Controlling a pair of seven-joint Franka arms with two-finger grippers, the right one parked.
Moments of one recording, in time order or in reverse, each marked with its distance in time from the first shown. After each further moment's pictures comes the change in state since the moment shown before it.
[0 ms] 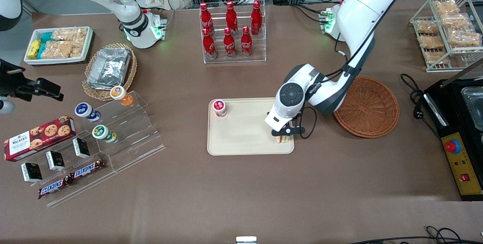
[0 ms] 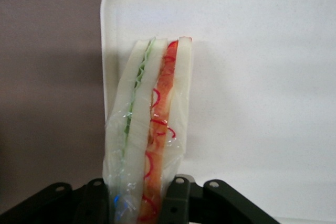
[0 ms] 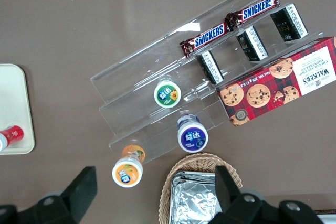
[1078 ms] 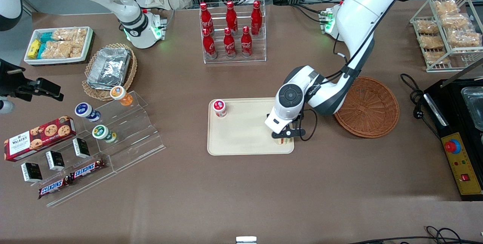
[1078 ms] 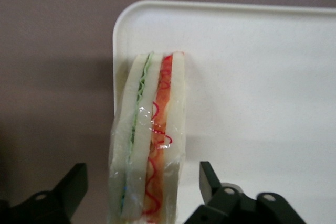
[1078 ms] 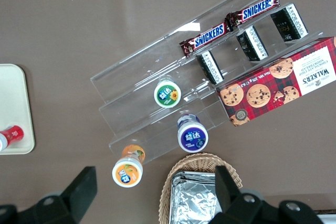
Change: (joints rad) arm 0.000 -0.013 0.016 0.037 0.027 -0.027 -0.002
